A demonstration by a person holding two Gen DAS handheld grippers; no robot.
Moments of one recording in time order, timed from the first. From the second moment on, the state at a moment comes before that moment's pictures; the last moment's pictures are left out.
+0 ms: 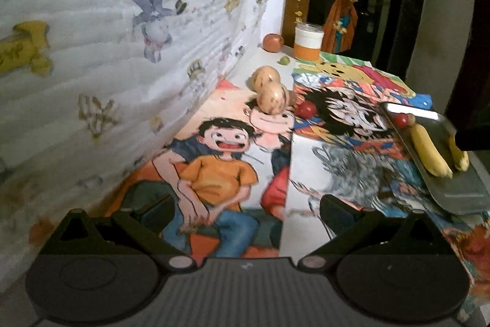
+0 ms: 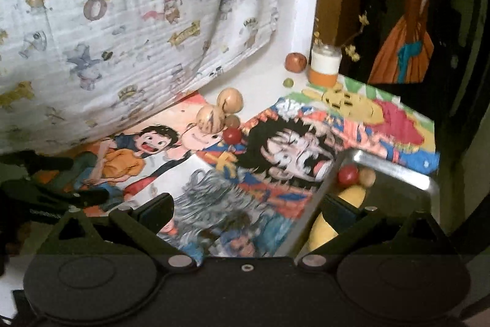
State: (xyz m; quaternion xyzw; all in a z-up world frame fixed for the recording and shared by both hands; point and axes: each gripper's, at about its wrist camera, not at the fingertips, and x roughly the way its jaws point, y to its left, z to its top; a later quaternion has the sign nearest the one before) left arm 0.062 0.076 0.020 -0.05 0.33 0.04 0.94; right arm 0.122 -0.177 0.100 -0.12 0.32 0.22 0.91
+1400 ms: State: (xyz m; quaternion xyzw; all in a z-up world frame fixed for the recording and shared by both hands) left arm 0.193 0.054 0.087 -0.04 0.31 0.04 0.95; right arm 0.300 -0.180 0.218 -0.10 0.29 0.26 0.92
